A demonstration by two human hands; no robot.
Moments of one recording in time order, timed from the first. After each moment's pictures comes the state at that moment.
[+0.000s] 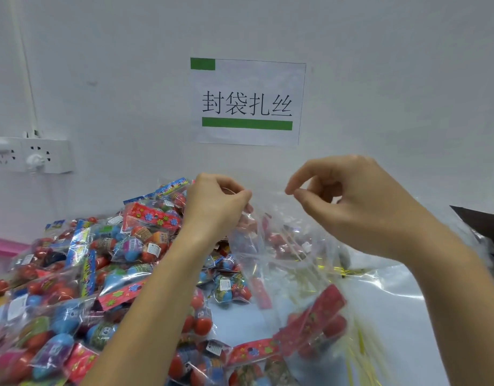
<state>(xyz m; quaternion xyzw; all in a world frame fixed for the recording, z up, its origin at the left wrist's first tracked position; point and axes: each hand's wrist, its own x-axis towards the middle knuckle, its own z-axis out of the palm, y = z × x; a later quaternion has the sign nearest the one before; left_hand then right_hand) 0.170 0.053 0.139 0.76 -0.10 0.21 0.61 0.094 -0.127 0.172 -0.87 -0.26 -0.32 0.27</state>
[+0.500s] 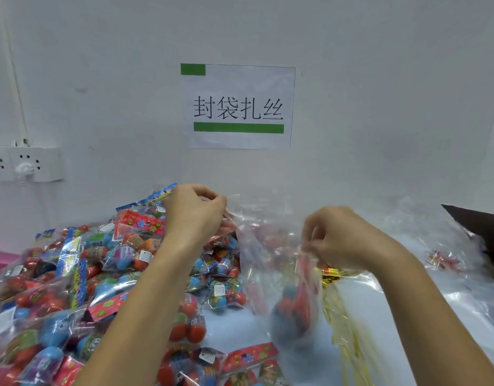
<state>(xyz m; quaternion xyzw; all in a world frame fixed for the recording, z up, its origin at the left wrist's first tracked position) 0.180 0.060 0.133 0.72 -0.03 0.23 0.66 0.134 -0.153 0.137 -0.97 -0.04 -0.16 0.19</state>
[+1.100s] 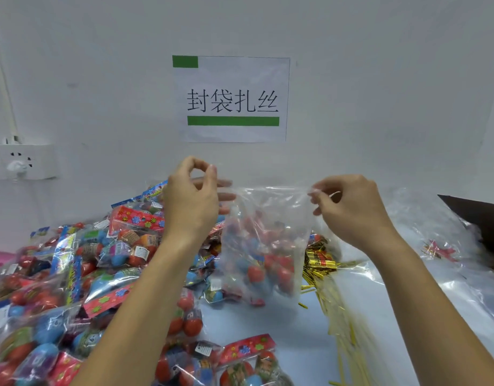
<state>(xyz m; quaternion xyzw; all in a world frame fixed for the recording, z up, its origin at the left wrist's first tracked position) 0.182 0.053 0.129 0.69 -0.15 0.30 0.65 0.157 -0.173 0.127 -0.85 -0.06 -0.39 0.34</state>
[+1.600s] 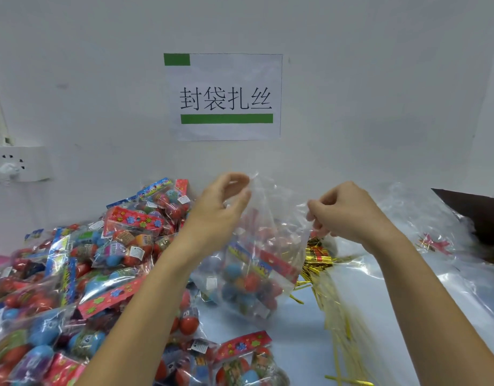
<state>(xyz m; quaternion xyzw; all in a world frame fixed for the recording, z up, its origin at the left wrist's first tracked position) 0.190 0.036 0.114 0.75 -0.29 0.19 0.56 0.152 -0.180 0.127 -0.90 0.03 -0.22 0.38</state>
